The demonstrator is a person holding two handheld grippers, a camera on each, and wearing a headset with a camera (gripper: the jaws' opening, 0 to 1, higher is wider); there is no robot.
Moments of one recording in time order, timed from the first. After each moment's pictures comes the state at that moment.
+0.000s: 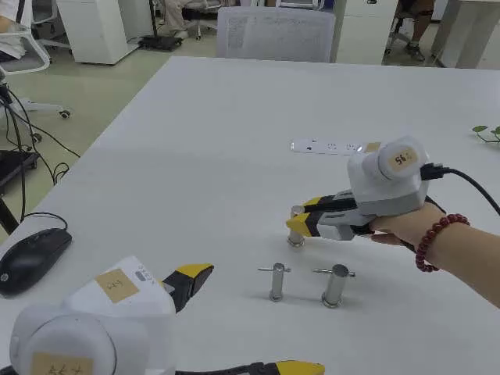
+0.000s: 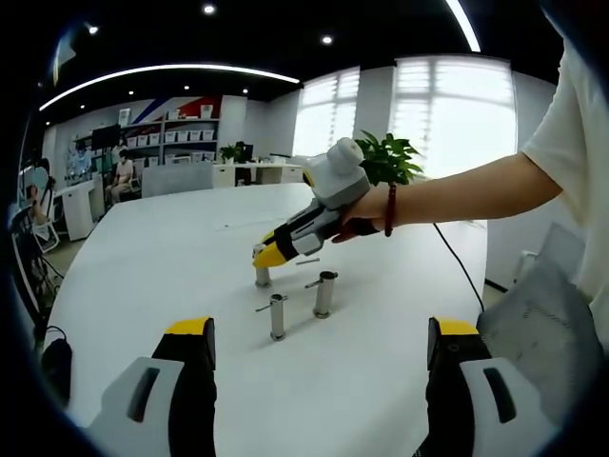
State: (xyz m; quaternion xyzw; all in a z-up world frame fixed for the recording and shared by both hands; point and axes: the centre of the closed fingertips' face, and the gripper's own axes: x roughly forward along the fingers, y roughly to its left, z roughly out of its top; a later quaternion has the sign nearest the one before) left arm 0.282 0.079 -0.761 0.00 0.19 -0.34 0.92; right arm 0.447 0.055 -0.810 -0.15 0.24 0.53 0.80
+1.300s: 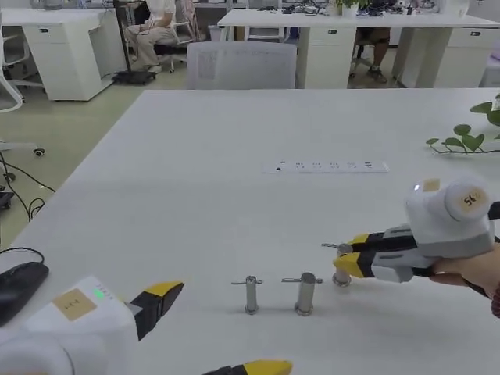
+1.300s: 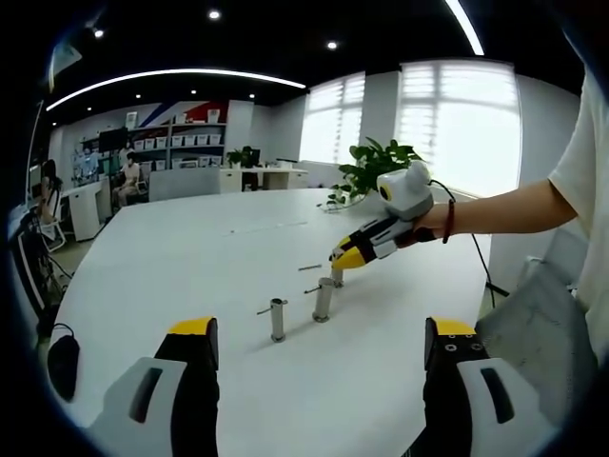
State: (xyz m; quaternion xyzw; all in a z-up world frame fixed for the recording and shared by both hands) left arm 0.272 0.081 -0.749 0.00 0.18 -0.32 0.93; right arm 0.398 -0.047 -0.804 -0.15 0.25 0.50 0.82
